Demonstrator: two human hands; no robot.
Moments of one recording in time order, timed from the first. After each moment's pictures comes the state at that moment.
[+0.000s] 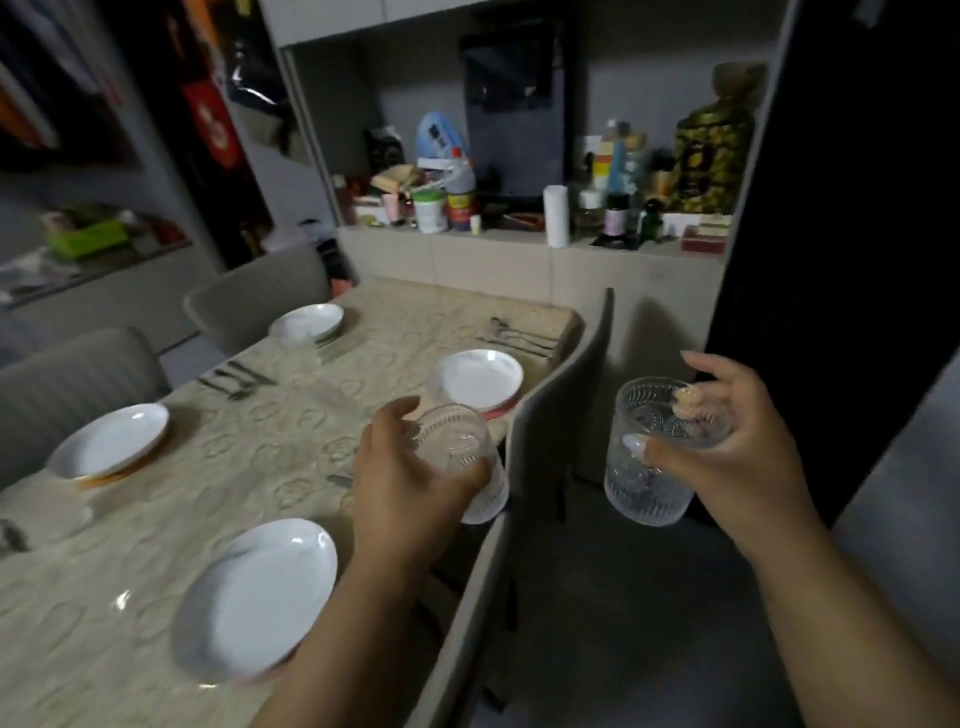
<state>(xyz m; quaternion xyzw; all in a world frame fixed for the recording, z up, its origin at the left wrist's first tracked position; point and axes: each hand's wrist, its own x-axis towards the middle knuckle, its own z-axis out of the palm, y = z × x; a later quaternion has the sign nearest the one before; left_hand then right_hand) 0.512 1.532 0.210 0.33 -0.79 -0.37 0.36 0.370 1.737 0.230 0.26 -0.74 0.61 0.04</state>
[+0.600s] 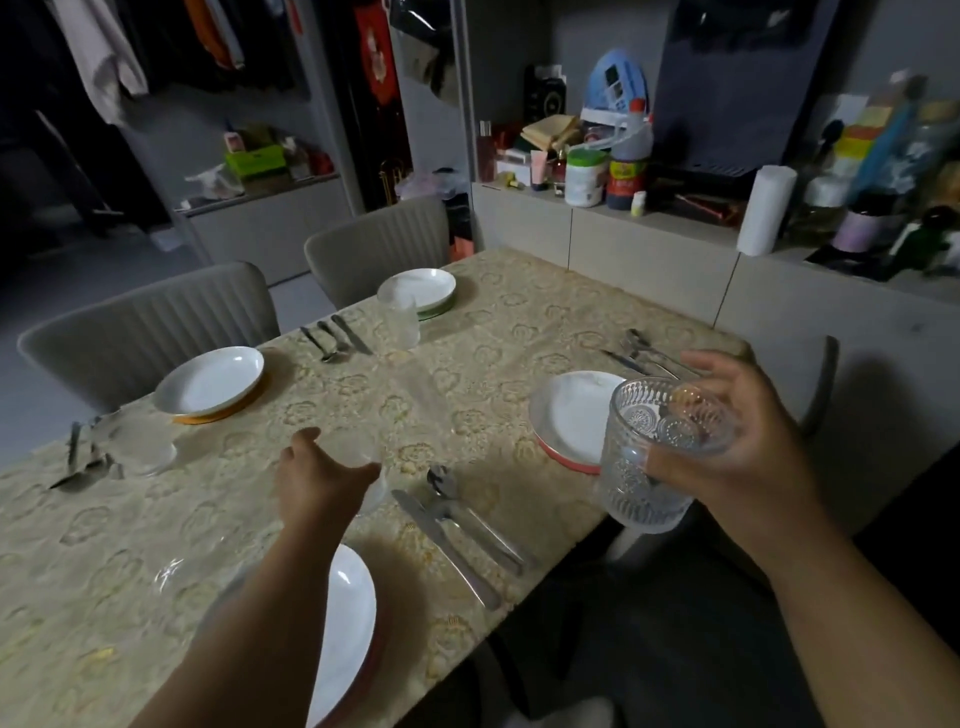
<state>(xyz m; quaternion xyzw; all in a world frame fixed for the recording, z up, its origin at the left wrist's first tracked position) 0.499 1.274 0.113 0.65 -0.65 -0.25 0.30 0.256 1.536 0.215 0.41 -0.69 0.59 -0.13</state>
